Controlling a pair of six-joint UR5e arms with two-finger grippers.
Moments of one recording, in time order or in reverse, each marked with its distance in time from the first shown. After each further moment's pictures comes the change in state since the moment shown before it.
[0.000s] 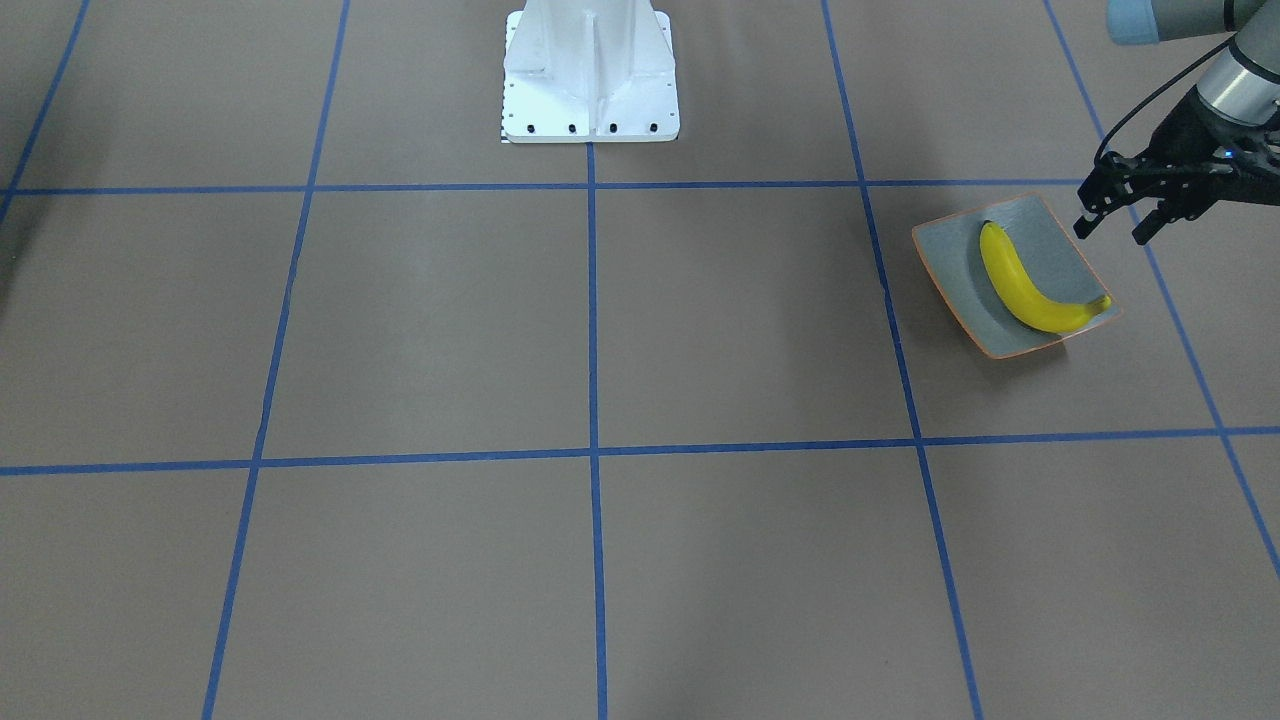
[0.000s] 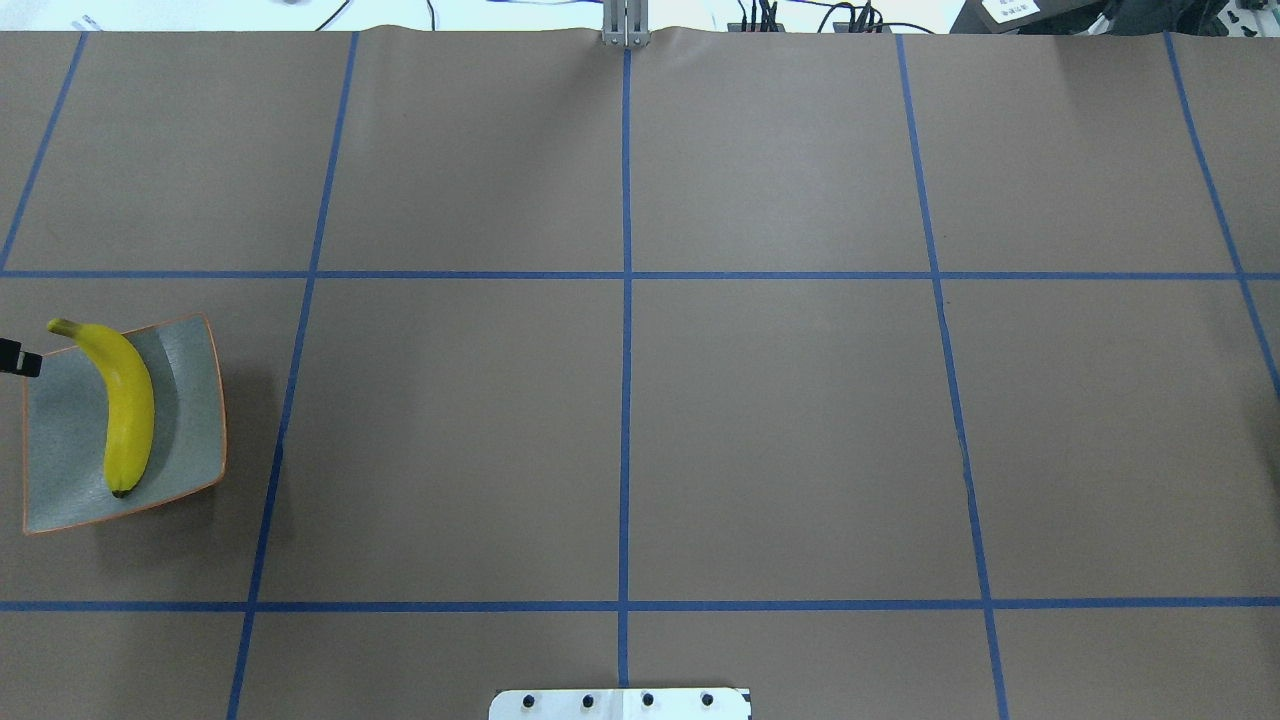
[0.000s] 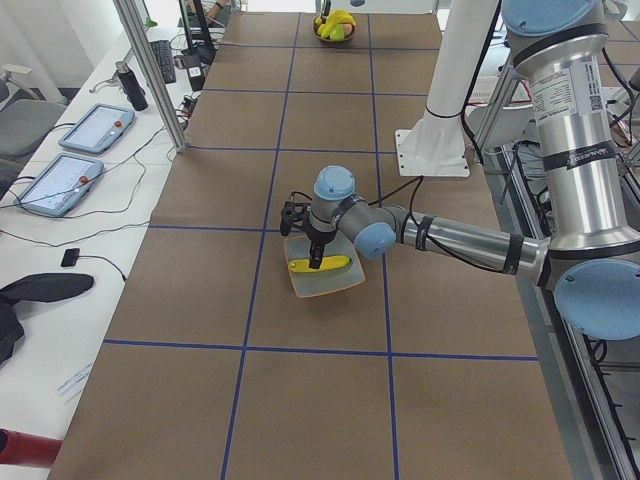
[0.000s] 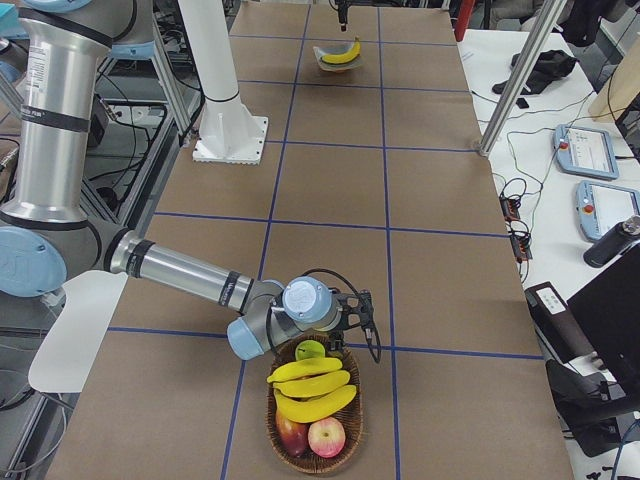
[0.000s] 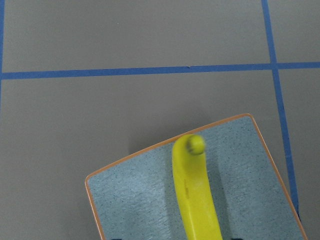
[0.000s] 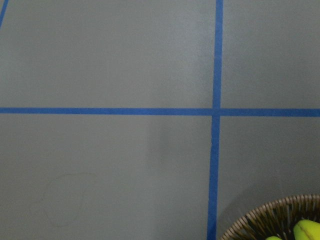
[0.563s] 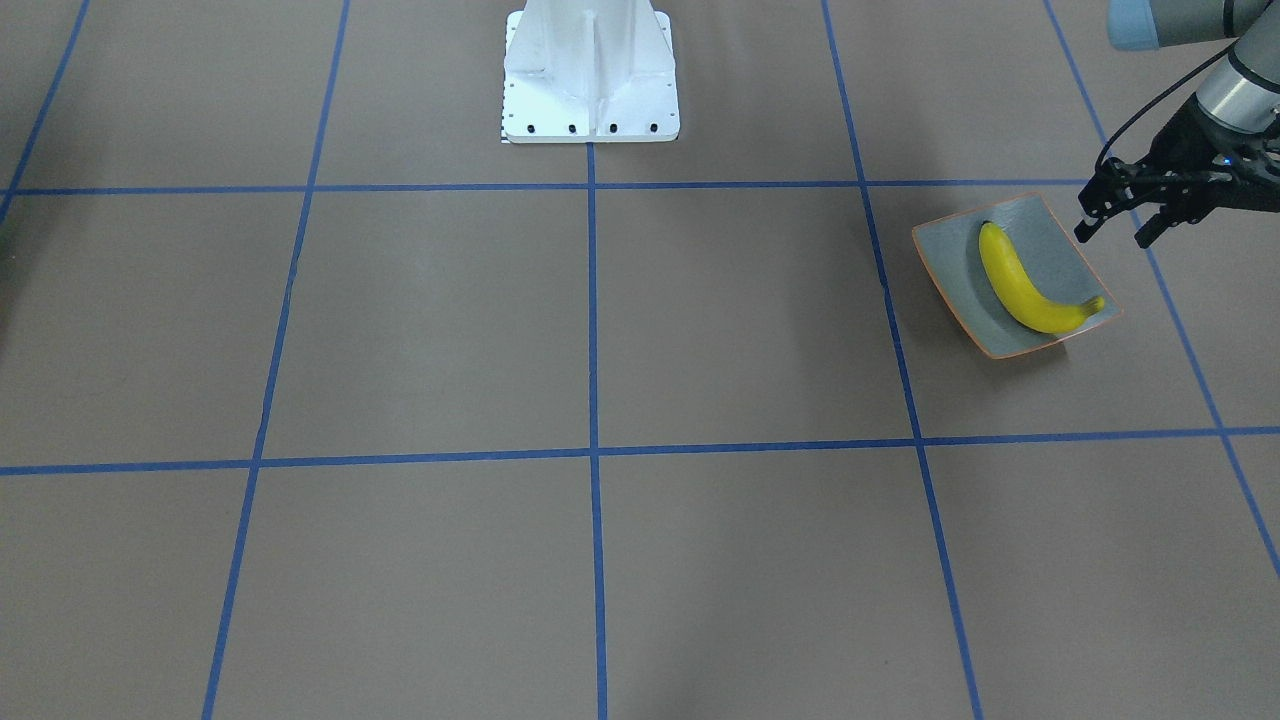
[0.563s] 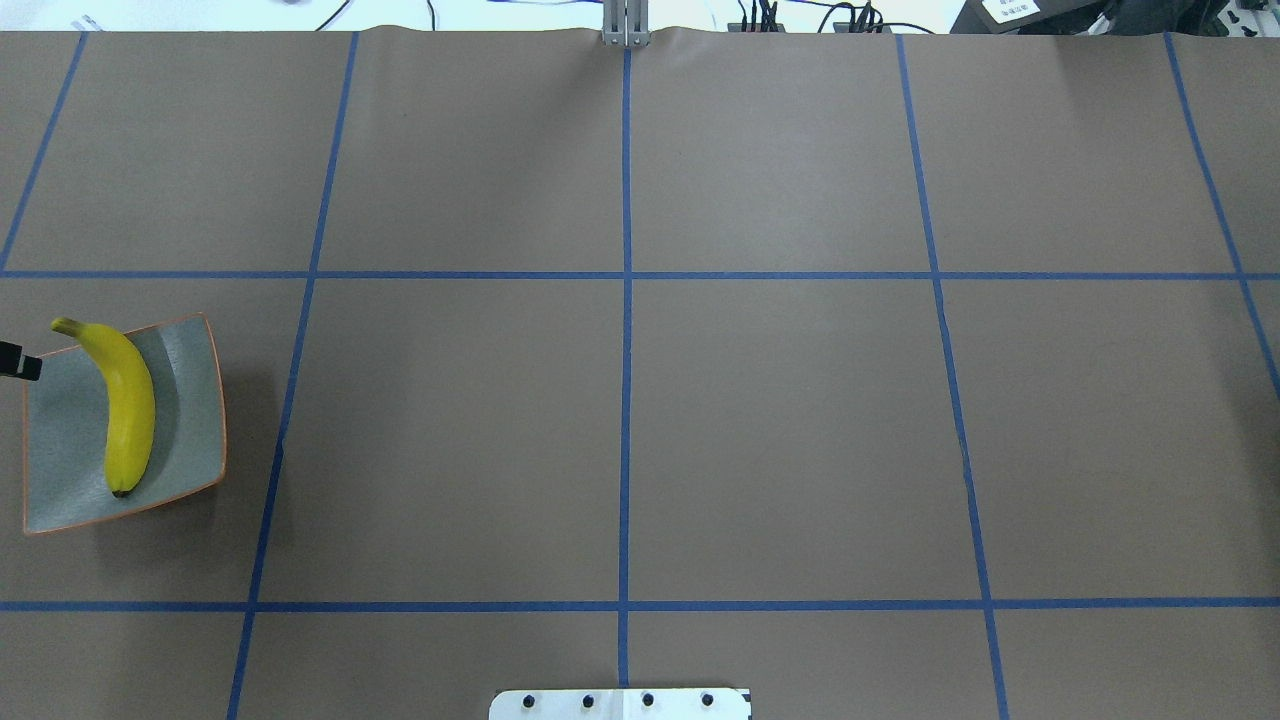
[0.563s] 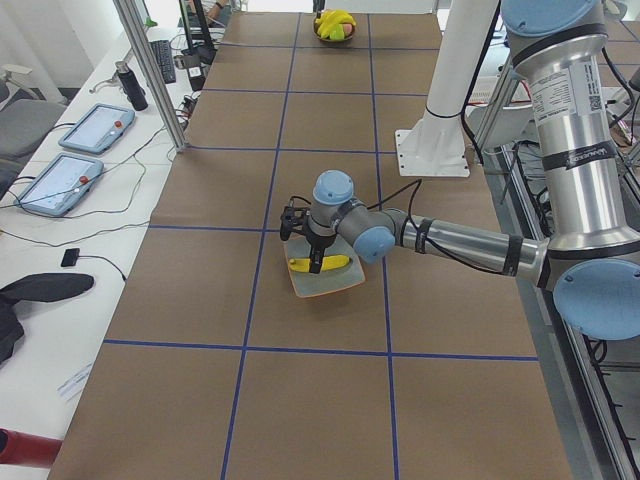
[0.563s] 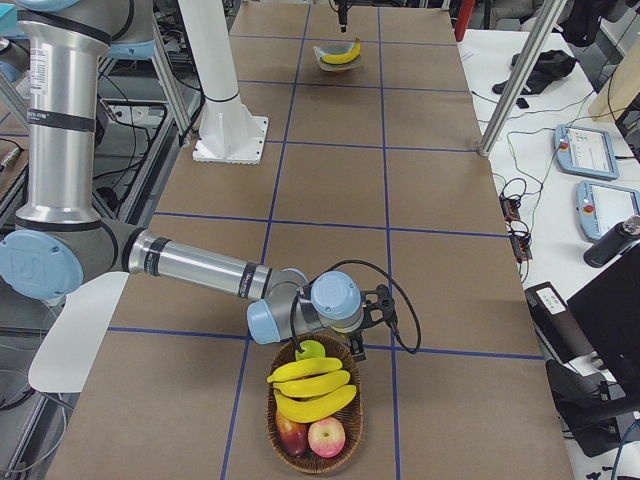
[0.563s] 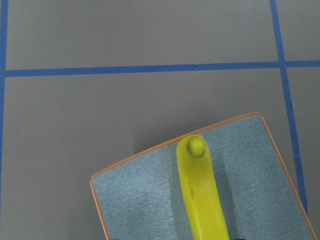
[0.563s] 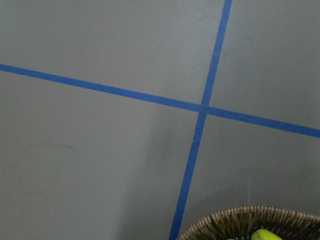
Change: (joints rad) left arm 0.004 -0.001 0.023 -0.008 0.002 0.000; right arm 0.068 0.116 0.018 -0.357 -0.015 -0.398
